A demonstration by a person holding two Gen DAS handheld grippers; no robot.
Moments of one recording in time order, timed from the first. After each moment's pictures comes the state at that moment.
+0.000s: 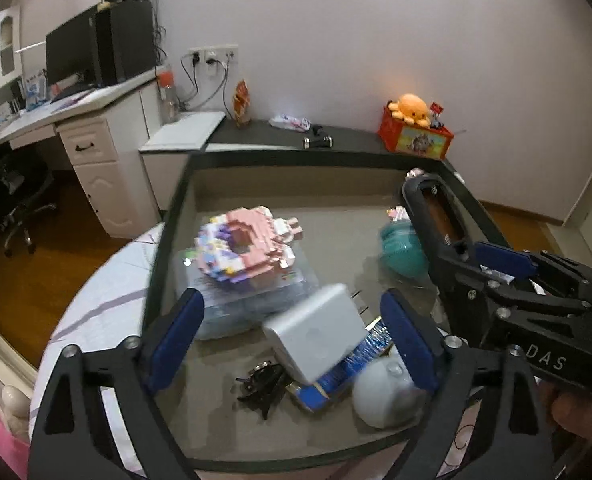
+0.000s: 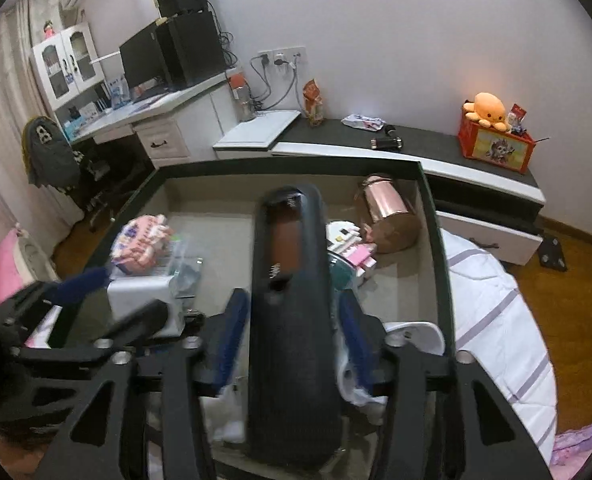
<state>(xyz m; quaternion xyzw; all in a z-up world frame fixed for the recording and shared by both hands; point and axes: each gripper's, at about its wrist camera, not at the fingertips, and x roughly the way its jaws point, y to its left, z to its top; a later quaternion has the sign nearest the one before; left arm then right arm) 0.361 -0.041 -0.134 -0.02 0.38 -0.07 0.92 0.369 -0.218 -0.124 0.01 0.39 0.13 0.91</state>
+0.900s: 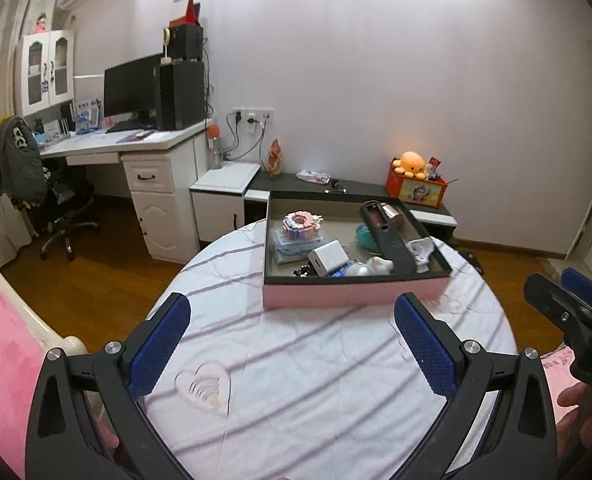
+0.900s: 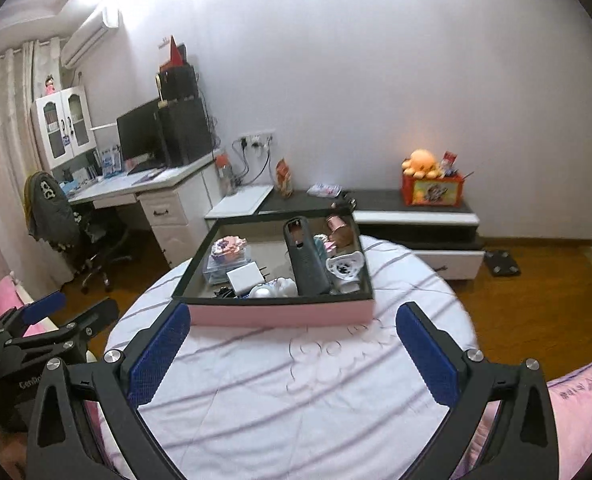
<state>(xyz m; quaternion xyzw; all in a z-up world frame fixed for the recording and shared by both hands) 0.112 0.010 -0.028 -0.03 0.28 -0.03 0.96 0.092 -0.210 -0.016 0.04 0.25 0.05 0.97</state>
